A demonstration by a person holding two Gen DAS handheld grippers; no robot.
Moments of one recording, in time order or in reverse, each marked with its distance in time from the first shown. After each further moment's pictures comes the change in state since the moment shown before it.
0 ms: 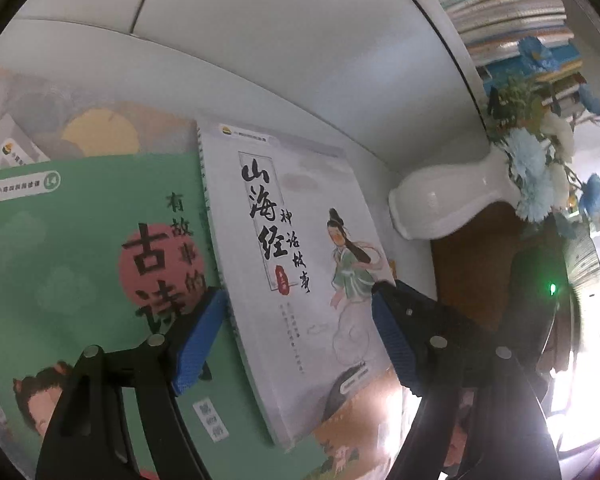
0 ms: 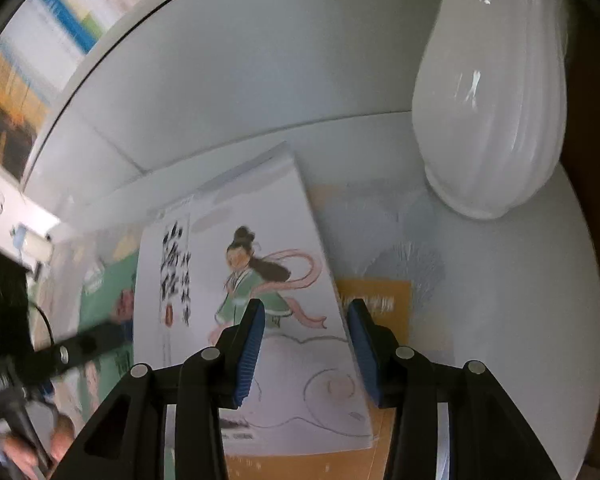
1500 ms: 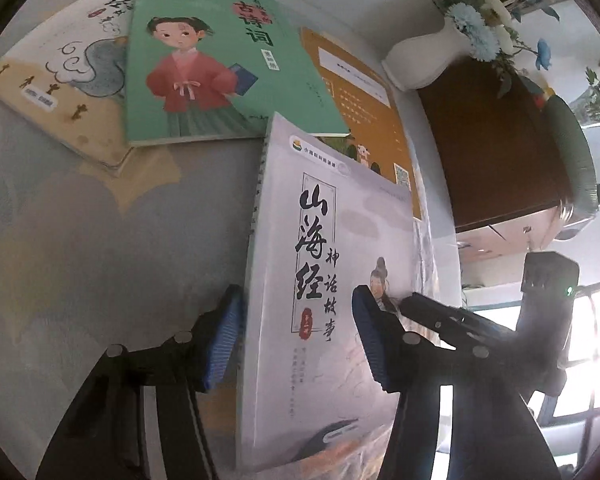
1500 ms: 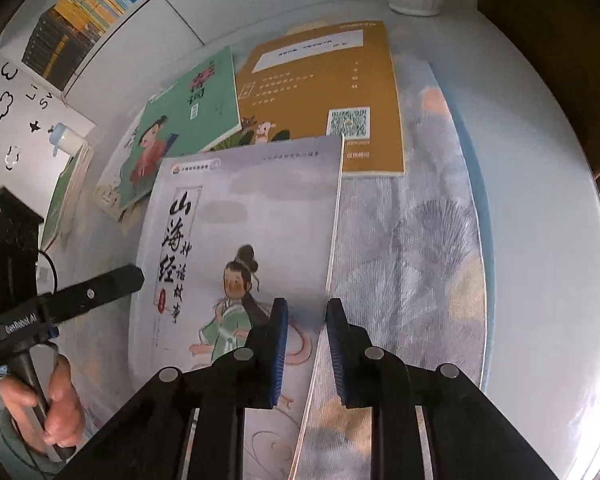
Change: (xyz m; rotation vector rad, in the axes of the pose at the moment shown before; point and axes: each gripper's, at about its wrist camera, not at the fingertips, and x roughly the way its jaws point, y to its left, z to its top) left arm -0.089 0.013 -0.211 0.025 0.103 0.073; right arm -0.089 0.030 -0.231 0.040 0.153 0.081
